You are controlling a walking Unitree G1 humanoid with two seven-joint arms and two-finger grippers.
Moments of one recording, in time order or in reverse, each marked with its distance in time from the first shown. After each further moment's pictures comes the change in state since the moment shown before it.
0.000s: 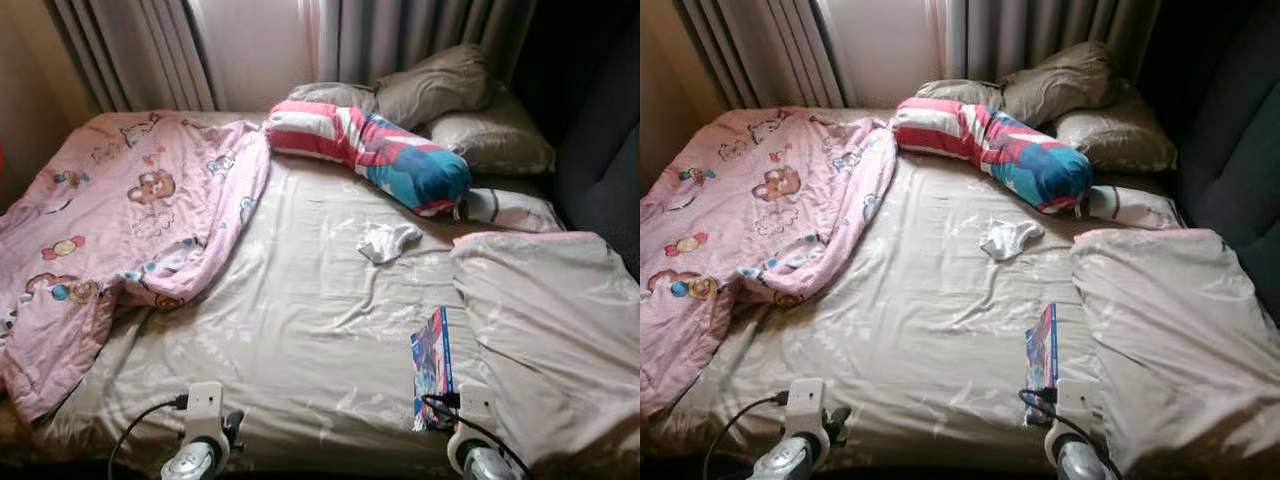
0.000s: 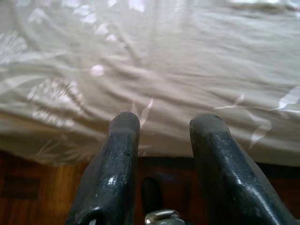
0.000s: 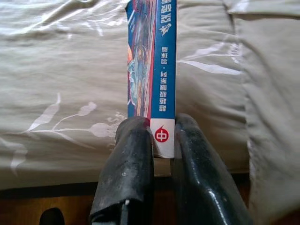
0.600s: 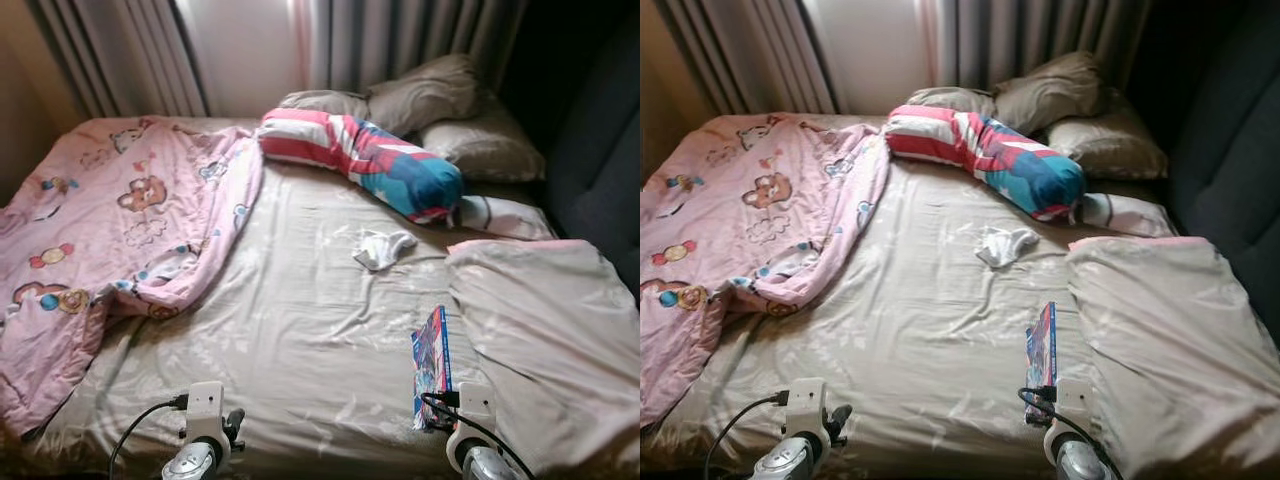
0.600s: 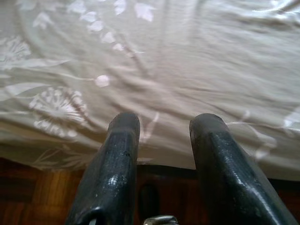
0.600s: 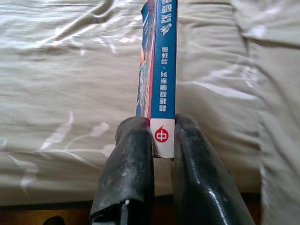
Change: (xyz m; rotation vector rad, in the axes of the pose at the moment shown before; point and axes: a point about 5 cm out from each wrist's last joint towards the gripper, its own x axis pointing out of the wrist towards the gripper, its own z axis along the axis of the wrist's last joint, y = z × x) left arm 0.000 0.001 0.000 -0.012 -0.001 0.005; right arm 0.001 0.003 0.003 0.001 -0.011 0.014
